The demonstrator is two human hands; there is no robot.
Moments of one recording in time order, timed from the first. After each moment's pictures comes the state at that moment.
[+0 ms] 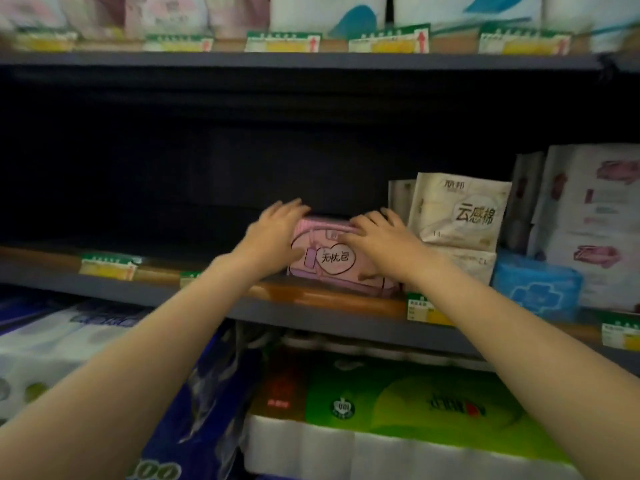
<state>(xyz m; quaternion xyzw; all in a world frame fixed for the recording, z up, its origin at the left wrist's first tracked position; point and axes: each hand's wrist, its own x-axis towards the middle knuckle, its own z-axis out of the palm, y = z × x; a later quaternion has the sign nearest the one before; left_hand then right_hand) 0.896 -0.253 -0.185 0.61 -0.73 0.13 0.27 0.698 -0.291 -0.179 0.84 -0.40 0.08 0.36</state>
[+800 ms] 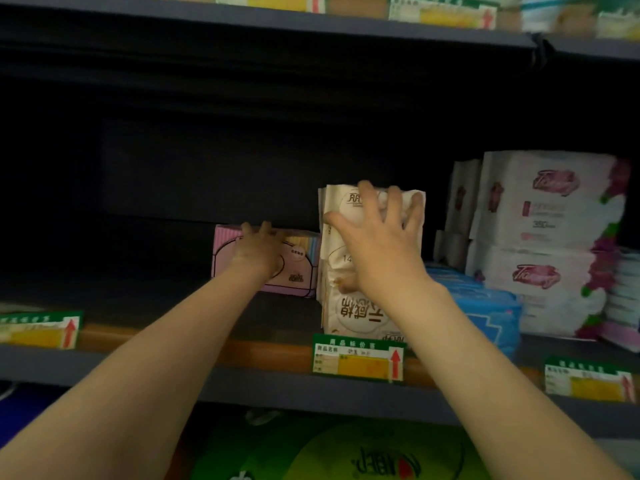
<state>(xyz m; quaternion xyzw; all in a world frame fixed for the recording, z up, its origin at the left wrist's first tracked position) 0.790 -0.409 -0.189 0.73 -0.66 0.18 0.10 0.619 -0.314 -0.168 0.74 -0.53 0.20 0.35</state>
